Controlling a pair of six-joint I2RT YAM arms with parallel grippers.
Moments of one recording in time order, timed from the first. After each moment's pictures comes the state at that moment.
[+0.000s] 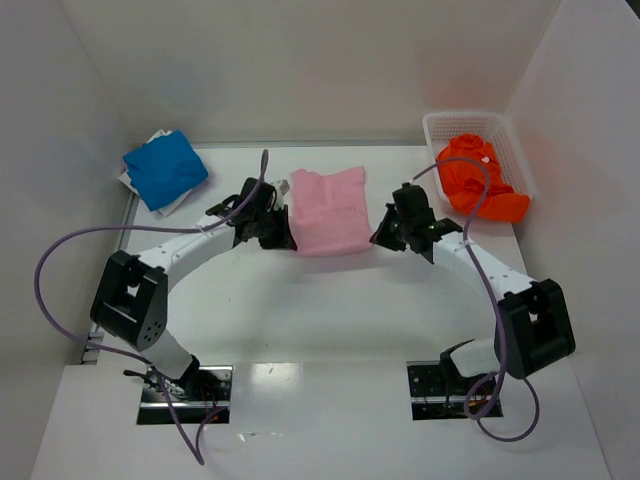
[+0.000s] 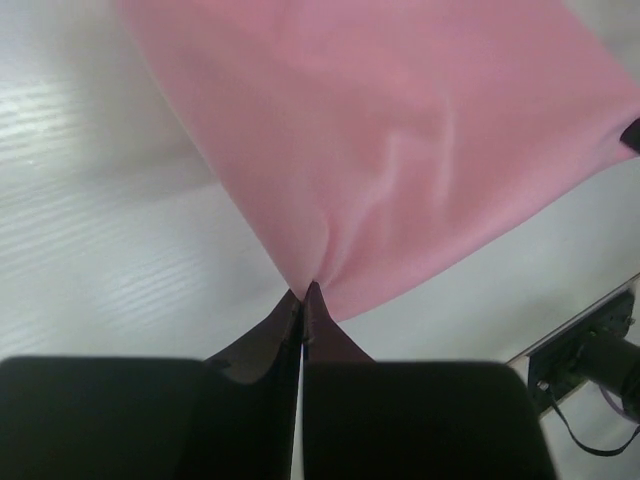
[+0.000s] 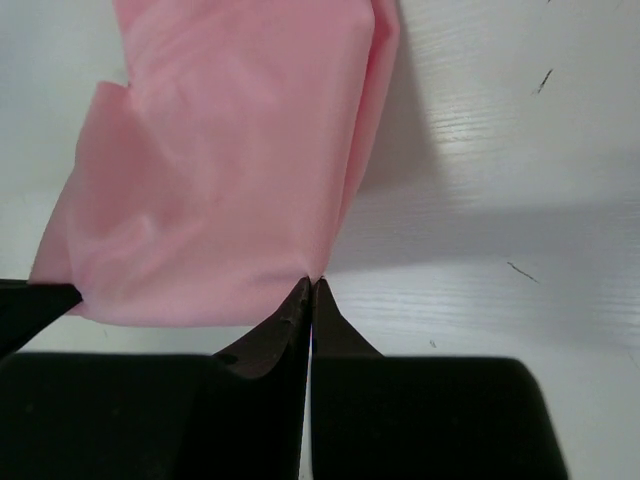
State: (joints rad) left arm -0.45 1.62 1.12 -0.41 0.27 -0.51; right arm 0.38 1.39 0.91 -0.33 -0.03 0.73
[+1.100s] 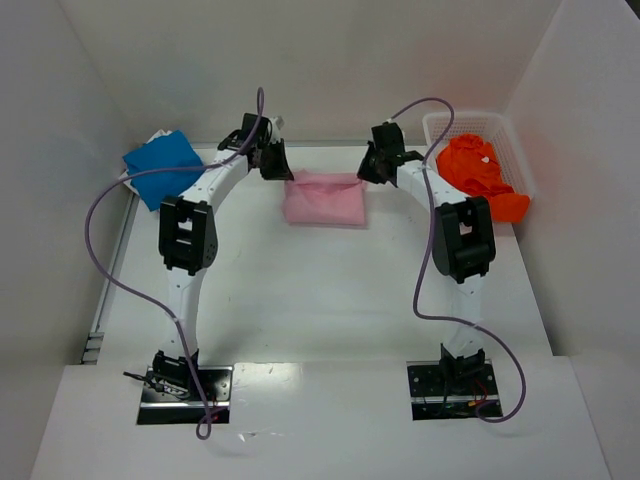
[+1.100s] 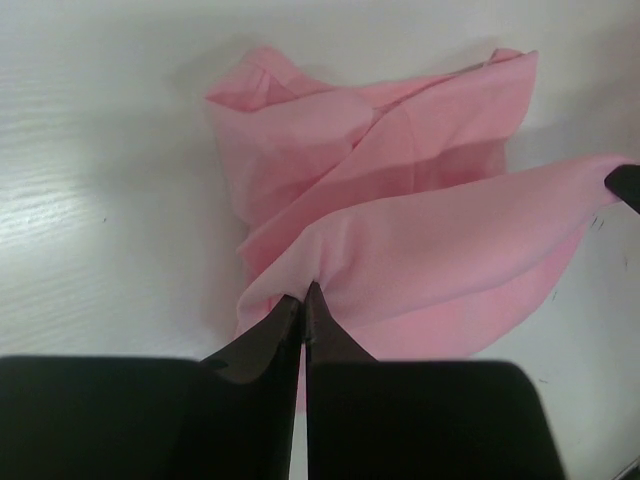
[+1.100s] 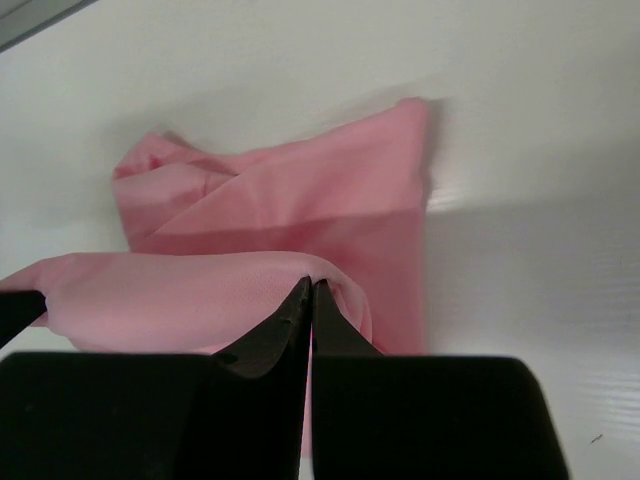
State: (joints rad) left arm -0.24 2.28 2.06 -0.59 0.31 -0.37; right arm 0.29 2.10 1.73 -0.35 0.02 0.60
